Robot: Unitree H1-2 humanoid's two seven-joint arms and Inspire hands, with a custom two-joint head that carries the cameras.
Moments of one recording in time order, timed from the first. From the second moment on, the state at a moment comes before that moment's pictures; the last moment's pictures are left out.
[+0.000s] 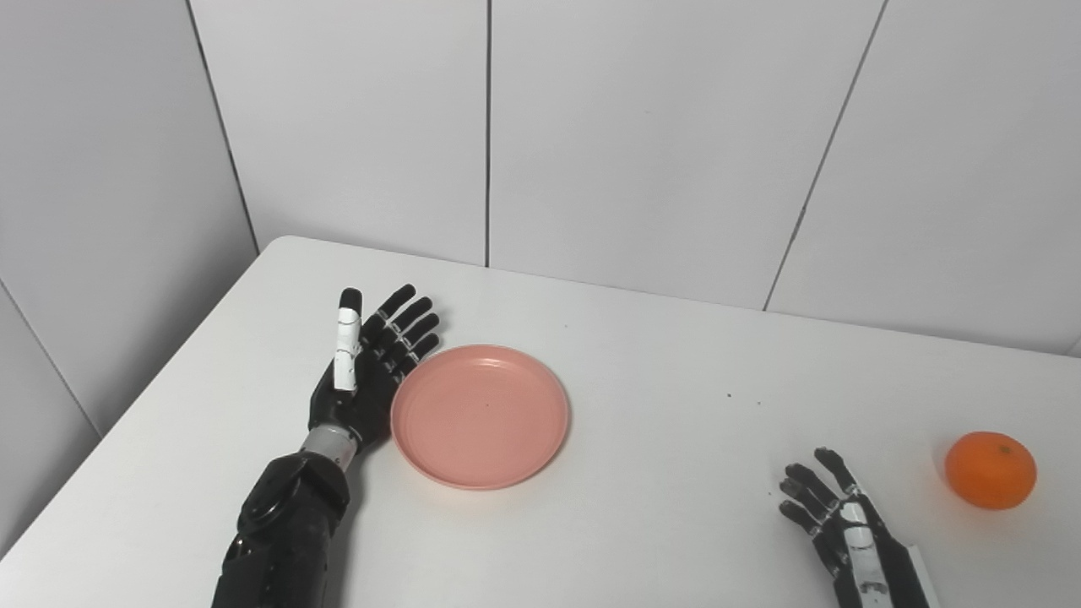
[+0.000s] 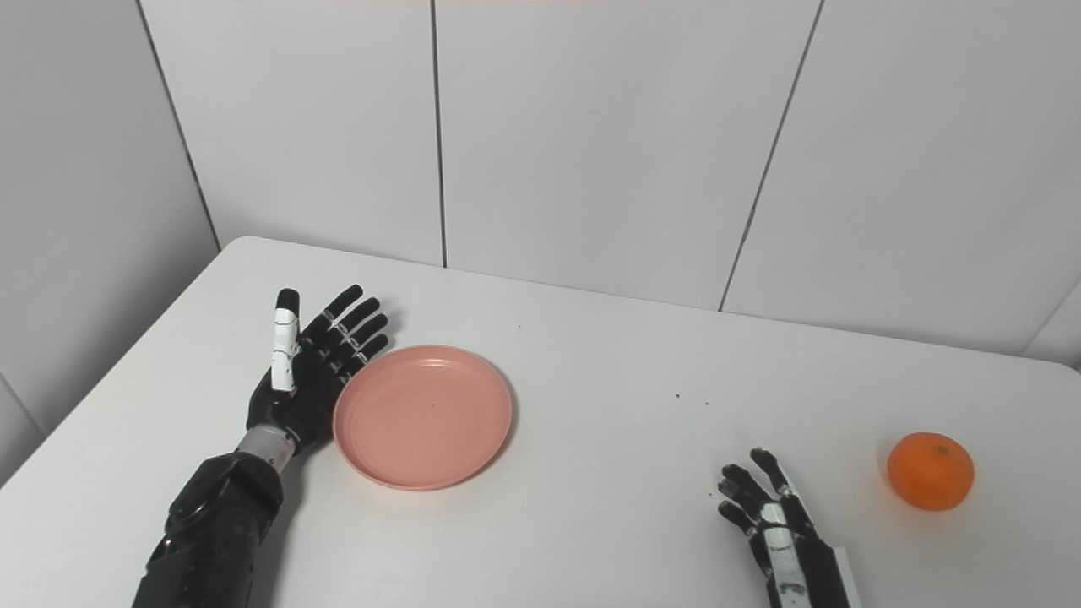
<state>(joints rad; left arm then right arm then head) -0.32 0.11 0.30 0.22 -0.57 0.25 -0.16 0.08 -0.06 0.03 -0.13 0.19 0.01 0.10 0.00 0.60</state>
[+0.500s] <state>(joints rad) -0.32 0.06 0.30 0.15 -0.57 0.31 -0.07 0.08 -0.03 0.05 -0.14 0.15 0.02 0.04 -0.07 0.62</state>
